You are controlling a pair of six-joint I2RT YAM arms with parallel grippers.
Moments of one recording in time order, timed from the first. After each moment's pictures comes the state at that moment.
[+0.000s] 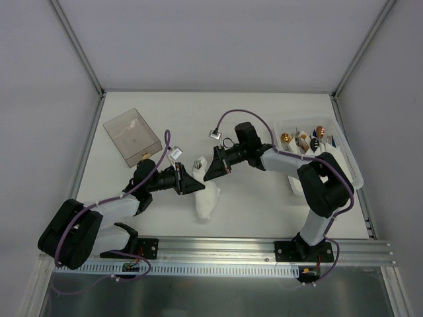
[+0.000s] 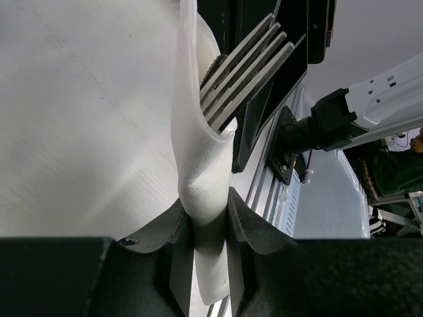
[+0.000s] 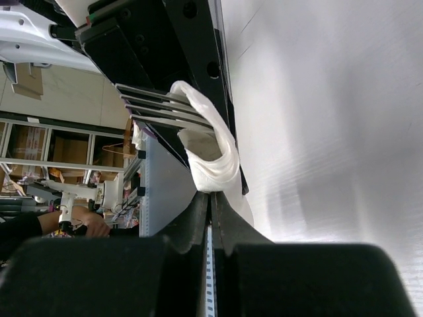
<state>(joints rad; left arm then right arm) -0.46 1.21 0.26 0.74 0.79 -0.69 0.62 1.77 1.02 0.13 -1.17 0.51</state>
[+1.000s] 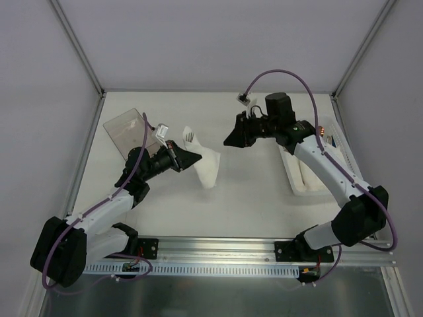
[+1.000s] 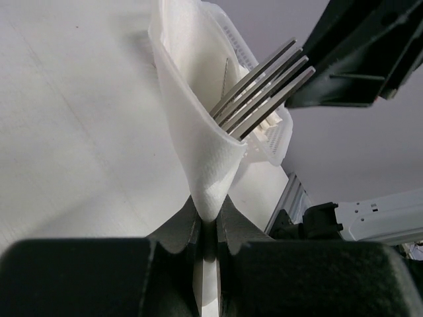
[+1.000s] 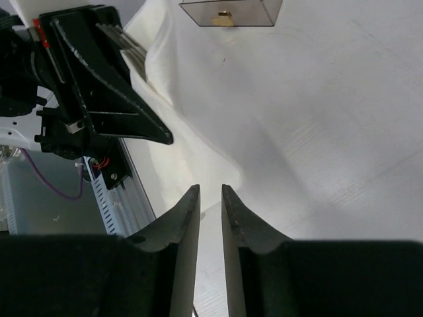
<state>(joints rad) -0.44 1.05 0.45 0.58 0.50 -0.80 0.47 1.46 1.33 -0.46 -0.72 0.15</state>
